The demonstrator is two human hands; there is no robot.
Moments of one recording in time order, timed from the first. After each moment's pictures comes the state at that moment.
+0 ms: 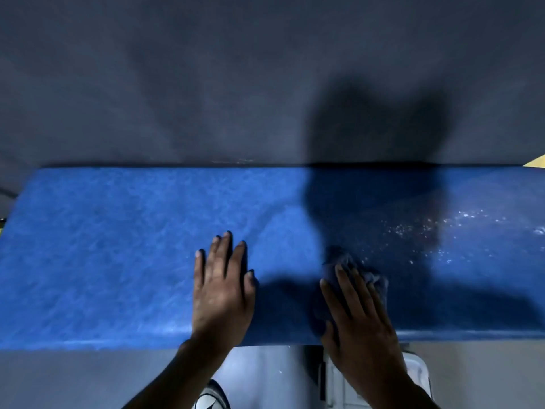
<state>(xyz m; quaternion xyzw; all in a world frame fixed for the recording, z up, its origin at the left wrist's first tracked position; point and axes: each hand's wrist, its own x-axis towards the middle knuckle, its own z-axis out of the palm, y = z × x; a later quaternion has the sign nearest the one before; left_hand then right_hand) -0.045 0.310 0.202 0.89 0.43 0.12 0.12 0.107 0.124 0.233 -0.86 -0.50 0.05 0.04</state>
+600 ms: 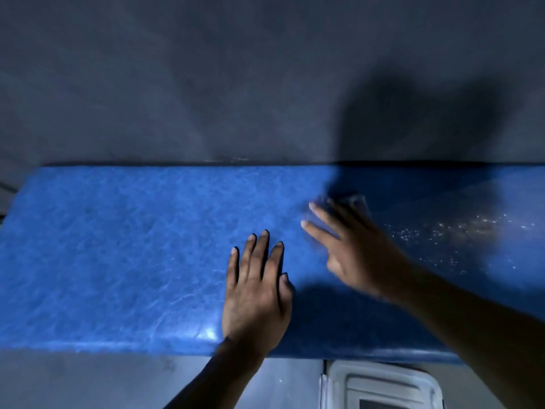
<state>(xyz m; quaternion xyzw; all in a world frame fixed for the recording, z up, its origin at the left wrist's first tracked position) 0.018 0.268 0.195 0.91 0.39 0.10 0.07 0.239 0.210 0.224 -0.72 -0.69 0.00 -0.03</state>
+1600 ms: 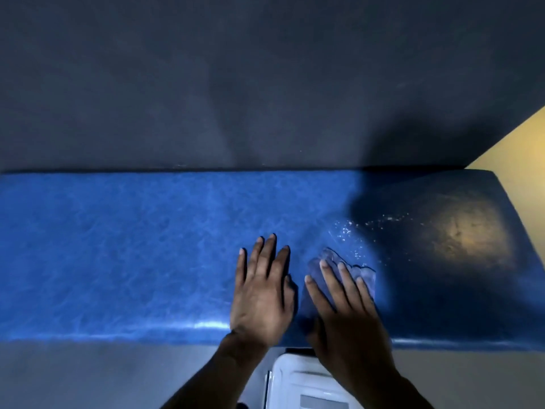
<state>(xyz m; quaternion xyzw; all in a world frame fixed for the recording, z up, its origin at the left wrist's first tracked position) 0.126 0.171 0.210 0.91 0.36 0.08 0.15 0.233 0.031 0.219 -0.83 -0.55 0.03 0.06</state>
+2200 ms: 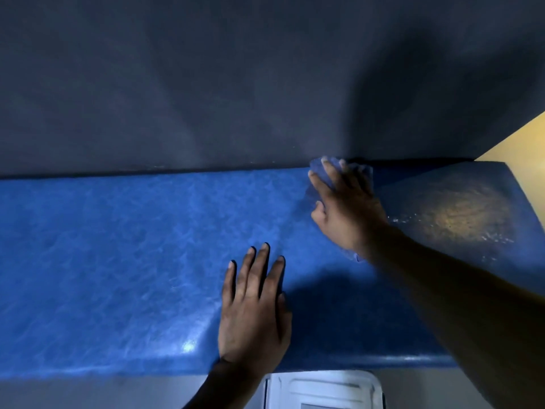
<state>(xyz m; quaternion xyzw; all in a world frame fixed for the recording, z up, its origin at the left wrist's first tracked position) 0.126 0.175 0.195 0.93 0.36 0.05 0.11 0.381 0.178 0.210 -0.86 -0.51 0.03 0.01</state>
